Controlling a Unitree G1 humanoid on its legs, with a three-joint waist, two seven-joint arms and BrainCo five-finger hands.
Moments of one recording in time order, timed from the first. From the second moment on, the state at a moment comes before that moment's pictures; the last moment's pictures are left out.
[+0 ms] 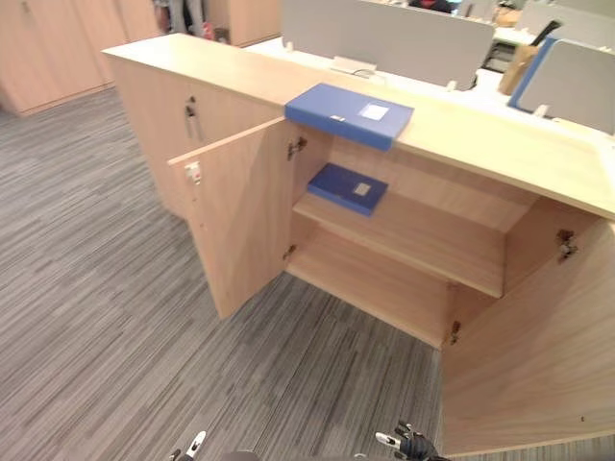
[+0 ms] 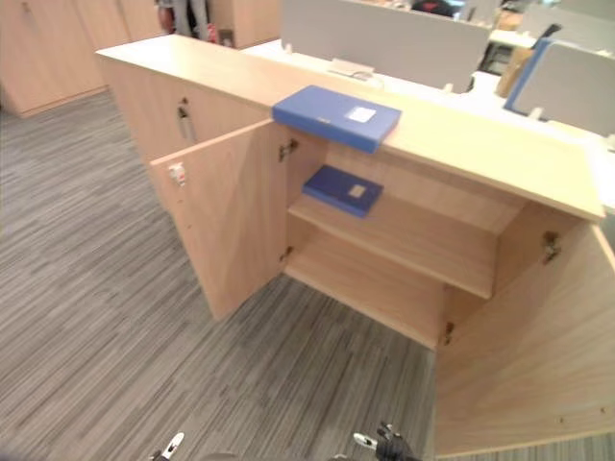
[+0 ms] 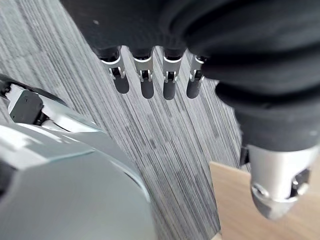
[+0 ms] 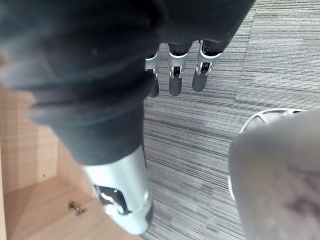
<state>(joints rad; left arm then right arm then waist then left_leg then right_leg) 0.20 0.04 0.45 1.02 -0.20 -0.14 0.03 0.10 -0.08 -0.21 1.11 0.10 -0.08 0.16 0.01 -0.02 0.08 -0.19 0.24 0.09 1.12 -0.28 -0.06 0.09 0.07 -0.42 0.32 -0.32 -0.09</state>
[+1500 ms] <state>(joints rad) 0.18 0.03 0.45 1.05 -0.23 -0.16 0.05 0.06 -0.06 -0.02 1.13 0.12 -0.08 0.16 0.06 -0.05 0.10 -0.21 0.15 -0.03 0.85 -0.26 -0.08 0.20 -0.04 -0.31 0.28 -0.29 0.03</state>
